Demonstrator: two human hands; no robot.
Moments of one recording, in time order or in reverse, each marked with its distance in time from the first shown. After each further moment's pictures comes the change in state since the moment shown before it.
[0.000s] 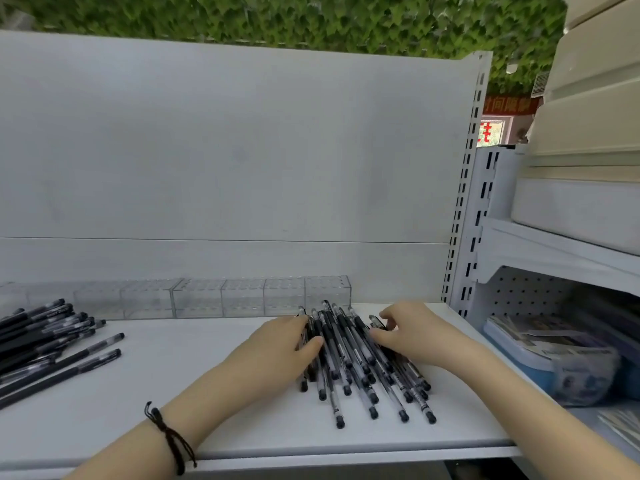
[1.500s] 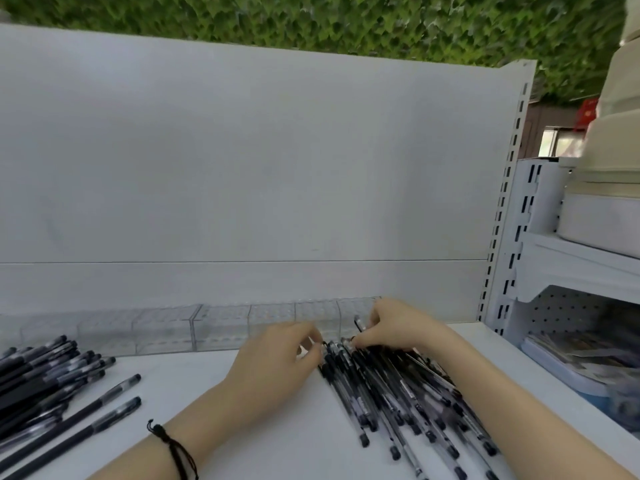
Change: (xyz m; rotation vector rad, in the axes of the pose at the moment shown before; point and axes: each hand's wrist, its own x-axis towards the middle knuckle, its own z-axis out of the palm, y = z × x) left_hand 0.031 -0.076 -0.017 -0.077 0.202 0.148; right_hand 0.074 -0.072 0.009 0.103 -0.106 0.043
